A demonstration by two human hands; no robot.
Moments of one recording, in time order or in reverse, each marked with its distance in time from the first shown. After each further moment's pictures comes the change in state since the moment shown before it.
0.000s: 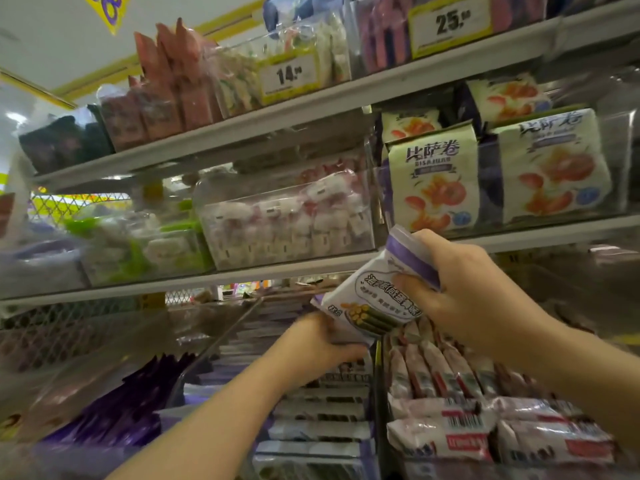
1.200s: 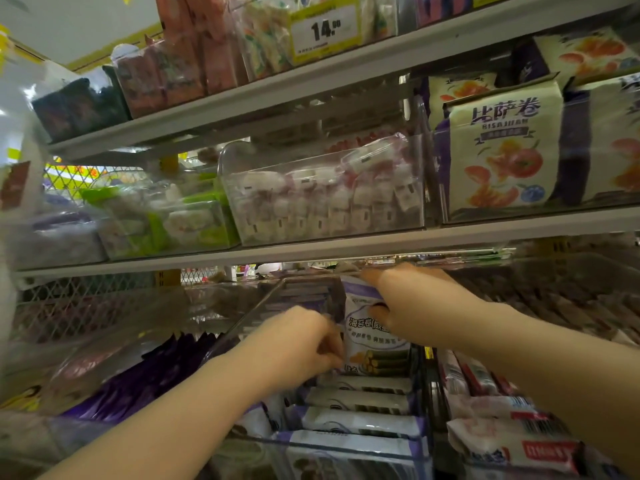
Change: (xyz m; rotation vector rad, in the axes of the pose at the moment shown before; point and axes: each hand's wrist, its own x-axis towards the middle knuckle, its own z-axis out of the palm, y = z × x) left_hand -0.036 -0.014 -0.050 0.793 -0.104 0.032; right_hand 0.043 -0.018 0.087 -0.475 -0.506 -0.011
